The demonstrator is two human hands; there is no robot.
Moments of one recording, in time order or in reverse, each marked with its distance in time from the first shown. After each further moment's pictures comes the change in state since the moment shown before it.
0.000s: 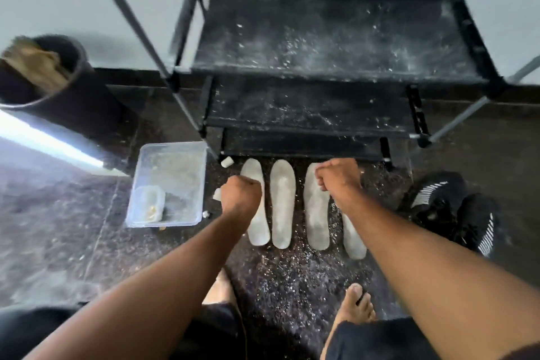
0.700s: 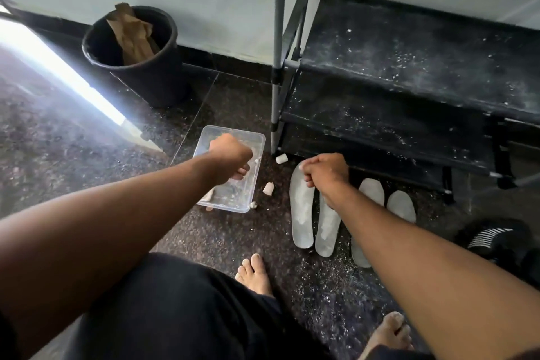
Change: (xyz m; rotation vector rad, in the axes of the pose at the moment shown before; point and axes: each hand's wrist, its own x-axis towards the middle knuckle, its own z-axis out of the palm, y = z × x) left_hand 0.060 -0.003 -0.176 -0.027 -0.081 -0.093; right_hand -0.066 -0.063 0.138 -0.093 -0.217 -0.127
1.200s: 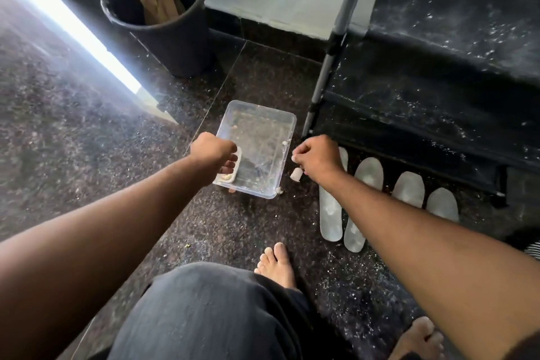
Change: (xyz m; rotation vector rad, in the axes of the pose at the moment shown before) left_hand 0.042 -0.084 -0.049 -0.234 0.095 -0.177; right_hand 0.014 -0.002 0.097 -0.424 -0.154 -0.255
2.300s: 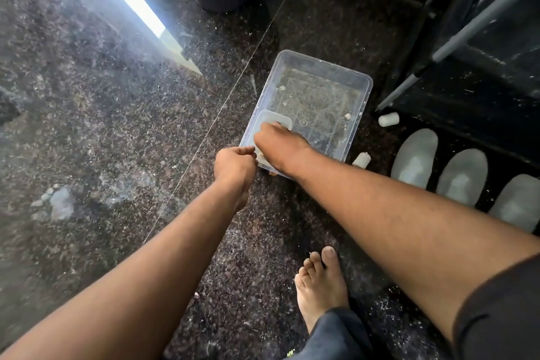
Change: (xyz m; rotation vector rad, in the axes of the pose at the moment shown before) left_hand 0.100 -0.130 0.011 -0.374 0.165 -0.154; right_hand 0.041 -0.066 0.173 -0.779 -0.525 -0.571
